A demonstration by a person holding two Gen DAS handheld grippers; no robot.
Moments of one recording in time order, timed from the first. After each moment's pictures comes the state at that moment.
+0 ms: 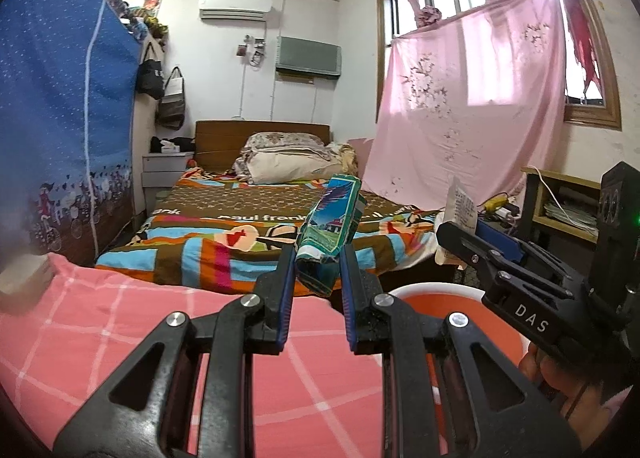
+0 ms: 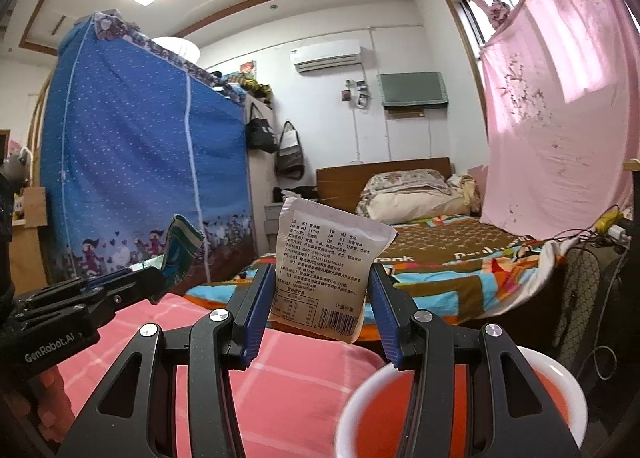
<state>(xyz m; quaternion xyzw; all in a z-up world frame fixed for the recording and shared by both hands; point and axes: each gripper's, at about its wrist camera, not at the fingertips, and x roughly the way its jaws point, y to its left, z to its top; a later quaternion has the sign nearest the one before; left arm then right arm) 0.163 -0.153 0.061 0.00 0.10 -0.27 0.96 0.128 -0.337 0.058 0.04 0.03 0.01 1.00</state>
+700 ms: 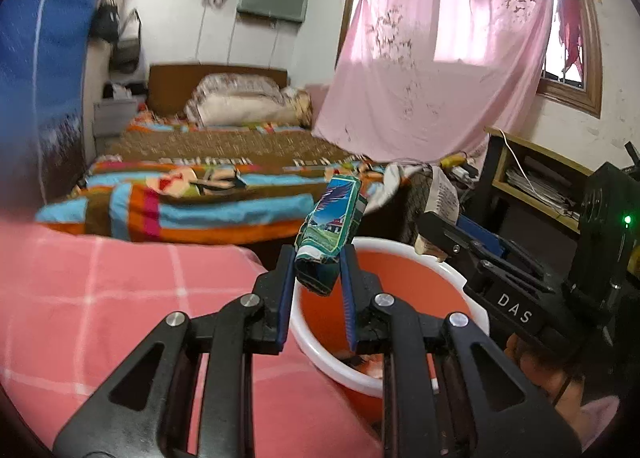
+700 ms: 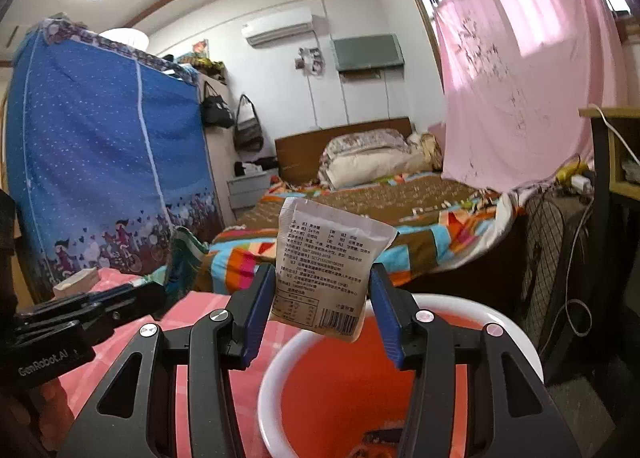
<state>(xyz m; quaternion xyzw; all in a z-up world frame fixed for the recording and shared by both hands) 0.178 -0.222 0.040 -0.01 0.22 -0.35 0.91 0.116 -0.396 0.035 0.09 0.10 -0.04 0.99</state>
